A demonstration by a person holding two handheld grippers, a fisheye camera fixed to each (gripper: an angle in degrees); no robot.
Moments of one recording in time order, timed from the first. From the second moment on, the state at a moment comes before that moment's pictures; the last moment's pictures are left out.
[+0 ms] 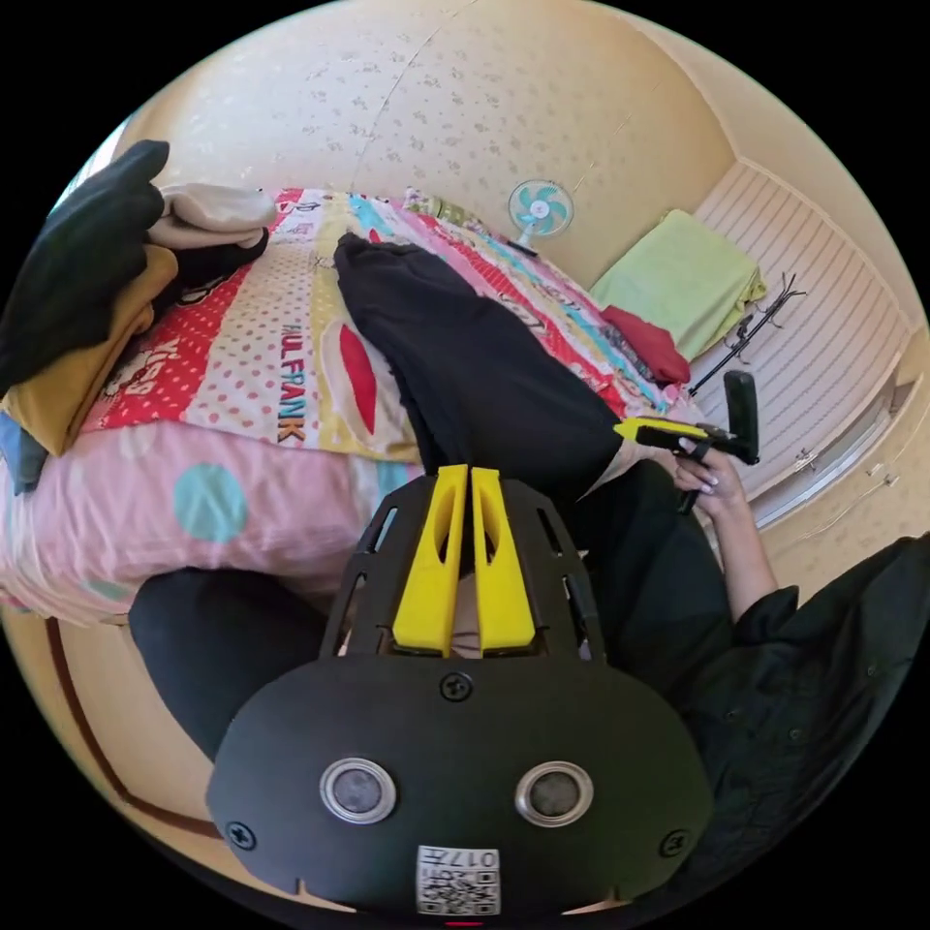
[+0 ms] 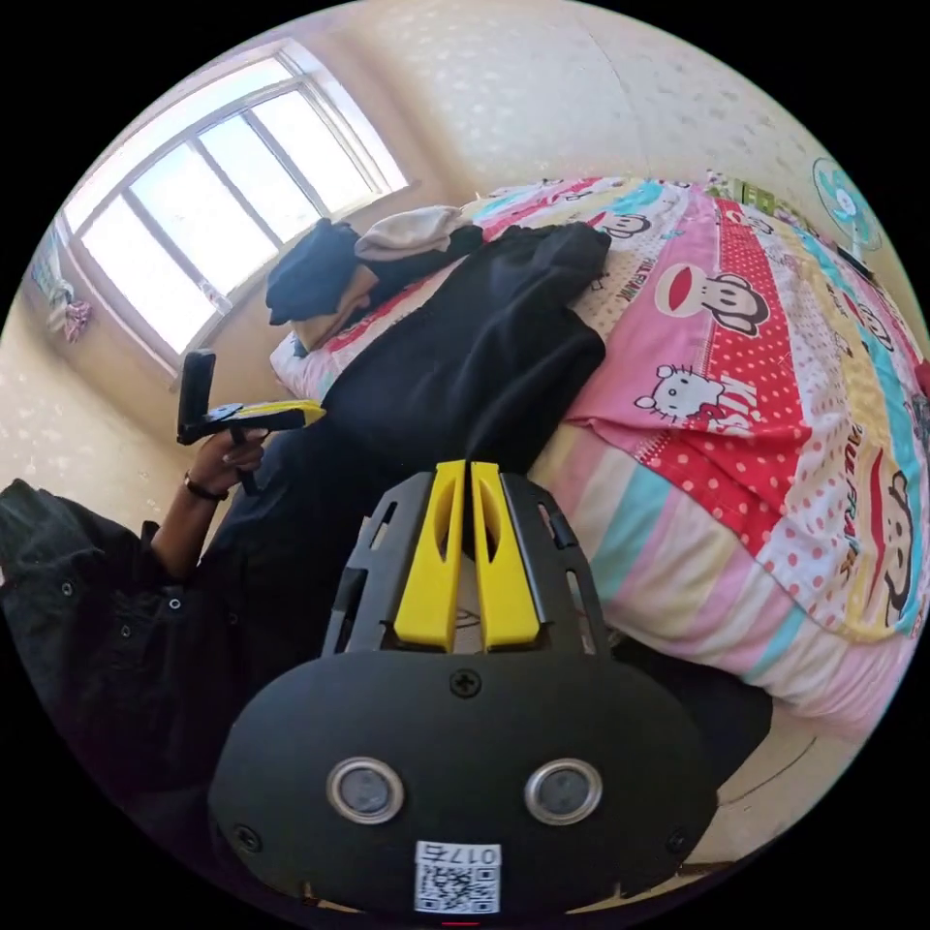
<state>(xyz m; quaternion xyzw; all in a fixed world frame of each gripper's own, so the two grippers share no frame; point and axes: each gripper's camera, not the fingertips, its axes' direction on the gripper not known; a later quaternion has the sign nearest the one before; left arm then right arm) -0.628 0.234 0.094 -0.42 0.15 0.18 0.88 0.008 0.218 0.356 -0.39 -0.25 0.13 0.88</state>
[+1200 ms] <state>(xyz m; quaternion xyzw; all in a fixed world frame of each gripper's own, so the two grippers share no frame) -0.706 0.180 0.149 -0.40 0.27 0.04 0.87 0.109 0.233 0.367 -0.29 -0.43 0.26 0.81</state>
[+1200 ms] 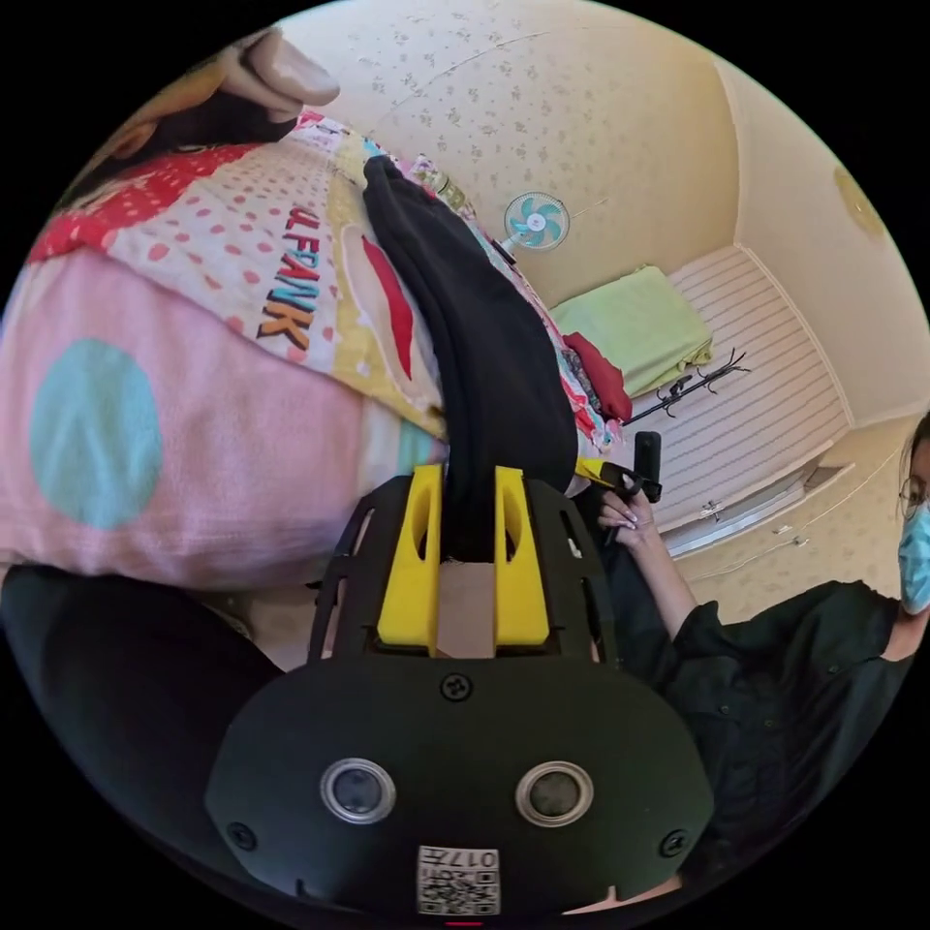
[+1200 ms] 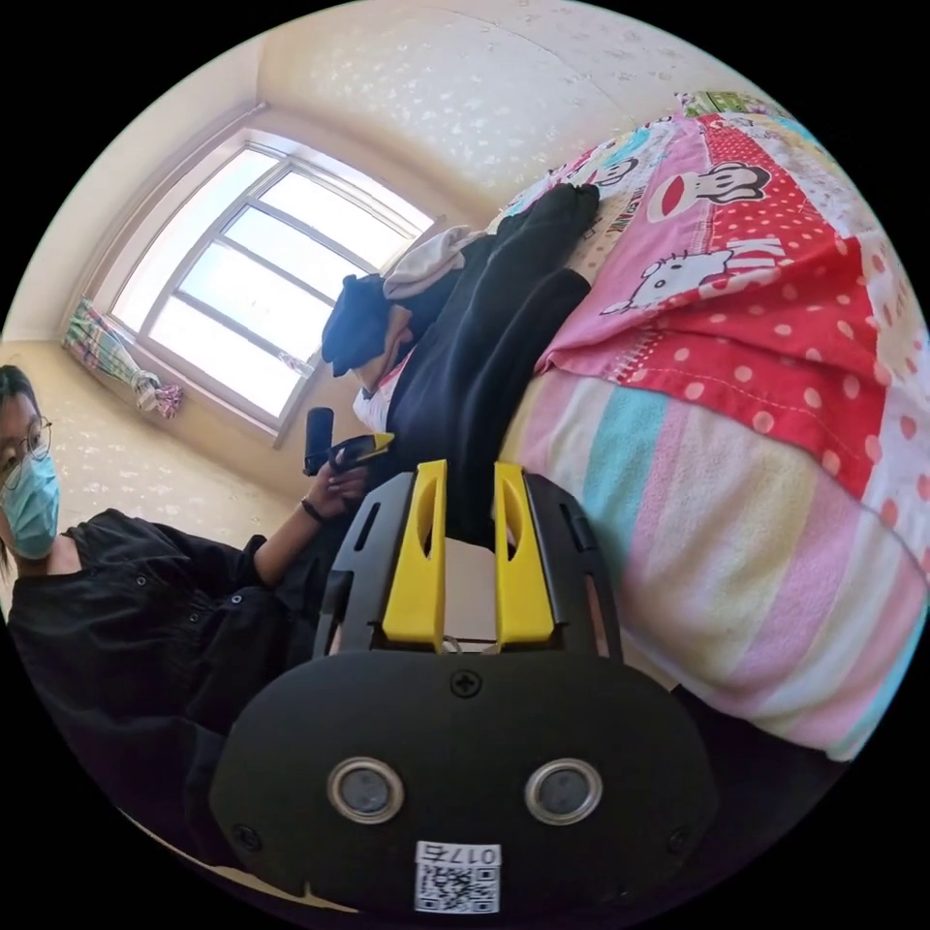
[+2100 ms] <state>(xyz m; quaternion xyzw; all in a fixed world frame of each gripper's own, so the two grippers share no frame) -0.715 0.167 0.157 -0.41 0.32 0.00 0.86 0.058 0.209 0.363 -0.28 -0.42 0.20 0.84</state>
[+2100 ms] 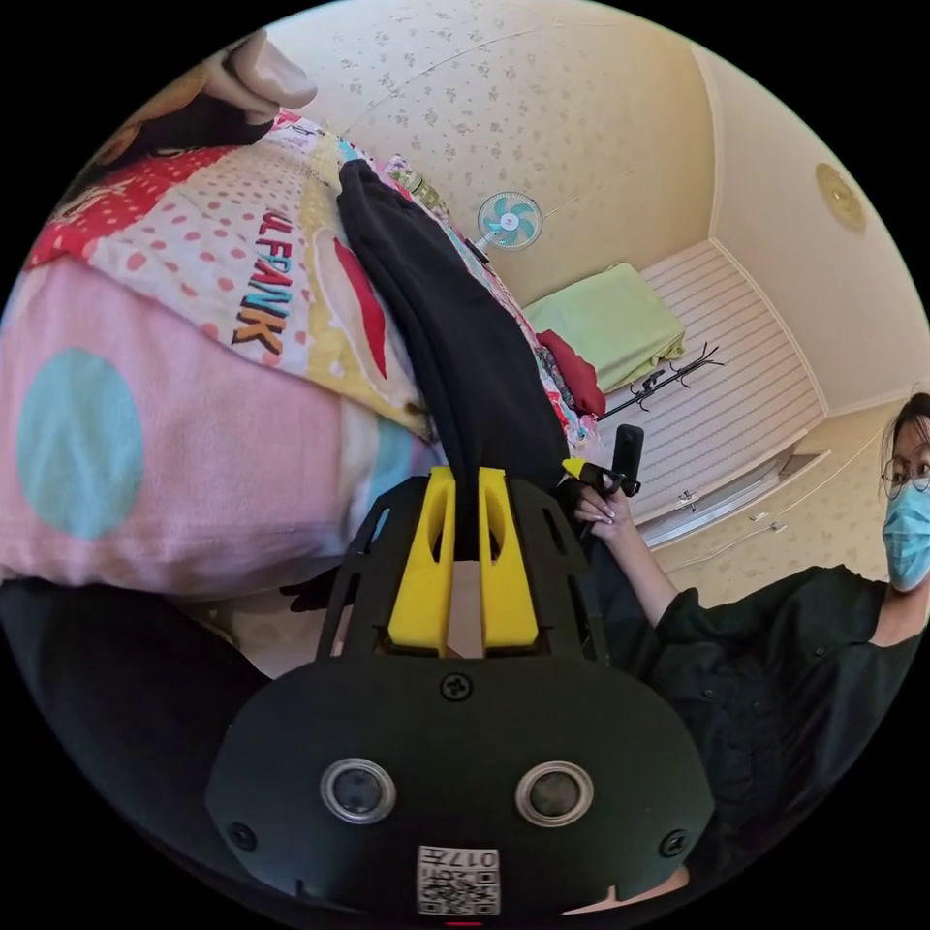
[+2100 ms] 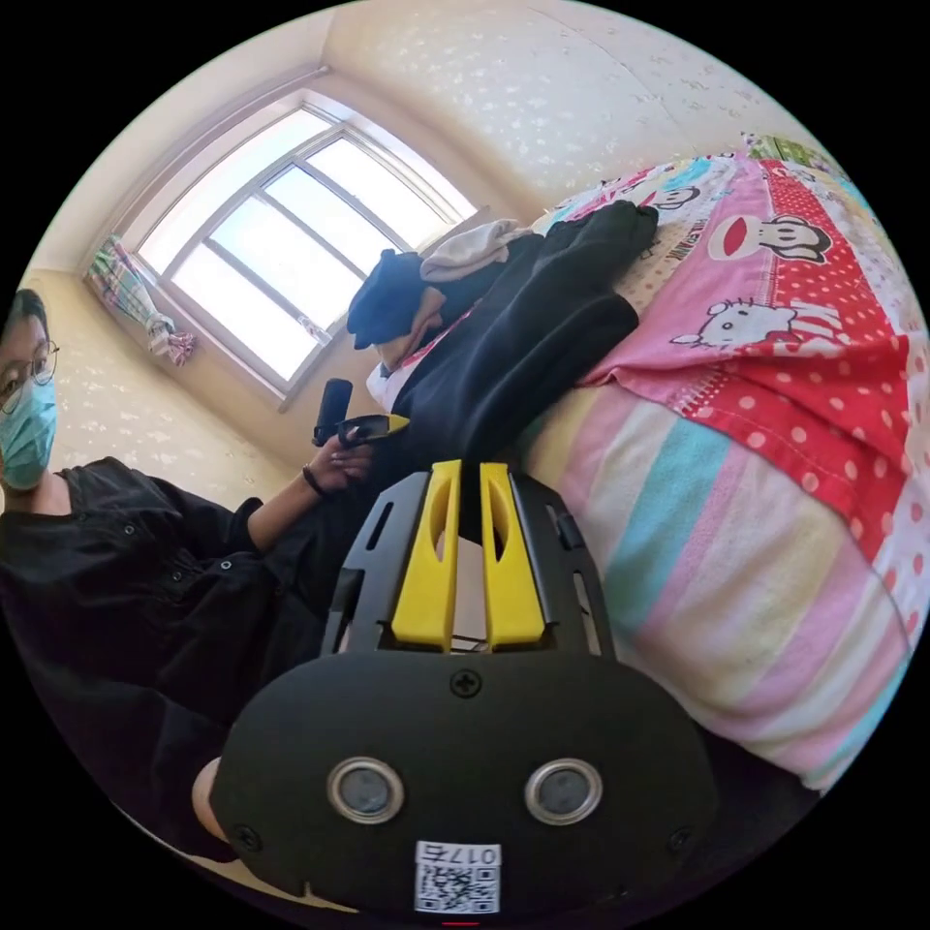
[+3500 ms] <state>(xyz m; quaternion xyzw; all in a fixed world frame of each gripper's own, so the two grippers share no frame) -0.658 0.121 -0.112 -0.12 0.50 0.14 0.85 -0.061 0.030 0.142 0.06 -0.48 0.13 0.87</state>
